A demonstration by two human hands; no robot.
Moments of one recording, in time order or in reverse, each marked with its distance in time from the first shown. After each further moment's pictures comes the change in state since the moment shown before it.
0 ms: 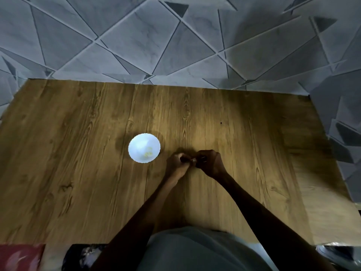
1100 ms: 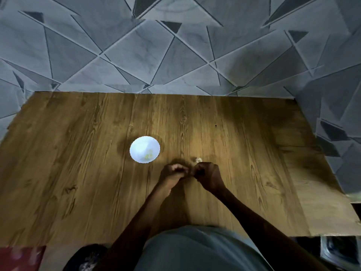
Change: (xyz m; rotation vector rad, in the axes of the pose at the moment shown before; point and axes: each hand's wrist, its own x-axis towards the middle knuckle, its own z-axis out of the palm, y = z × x) left_hand -0.043 -0.018 -0.012 -0.294 -0.127 -0.036; right_hand -0.054 -0.031 0.011 0.034 0.063 0.146
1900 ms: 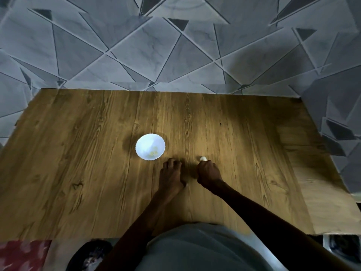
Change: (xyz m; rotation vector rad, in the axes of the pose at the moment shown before) left_hand -0.006 -0.023 -0.014 1.162 0.097 0.263; right_hand 0.009 -0.014 0.020 -0.680 -0.181 0.116
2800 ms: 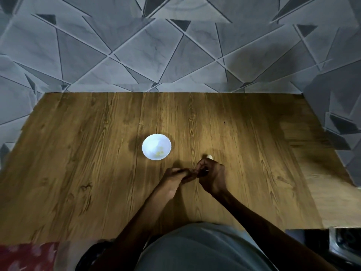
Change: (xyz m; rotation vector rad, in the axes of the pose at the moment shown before) left_hand -0.018 -0.009 -0.028 -1.459 -0.166 -0.387; right_hand -0.038 -0.030 -0.015 0.732 0.413 -0.101
